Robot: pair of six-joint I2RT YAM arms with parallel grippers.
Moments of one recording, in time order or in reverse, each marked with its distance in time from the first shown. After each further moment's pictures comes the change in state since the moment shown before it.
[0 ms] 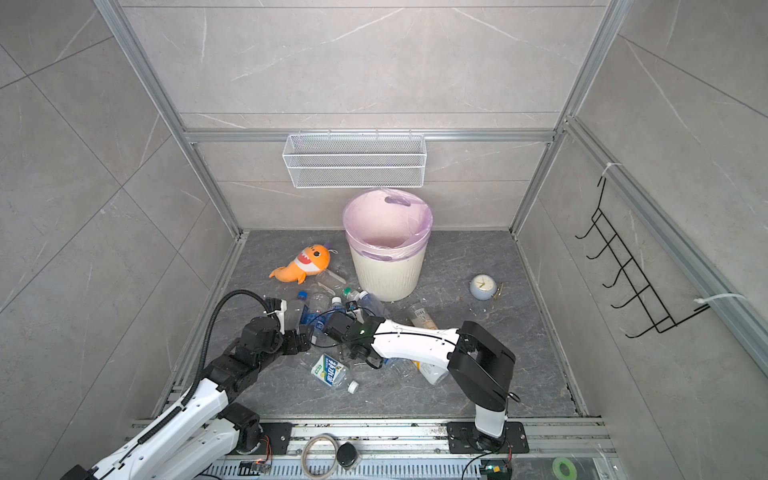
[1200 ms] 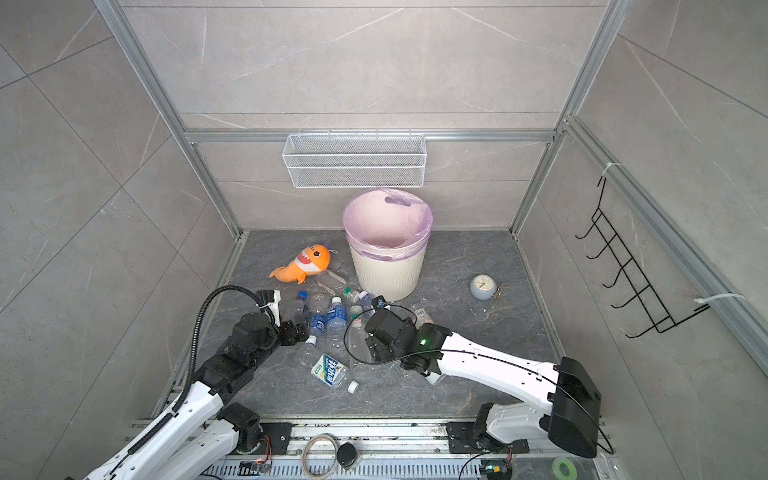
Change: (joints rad) left arm 0.000 -0.045 0.054 0.047 -0.034 0.008; right arm -0.027 -0.486 -0.249 -0.029 0.065 -0.291
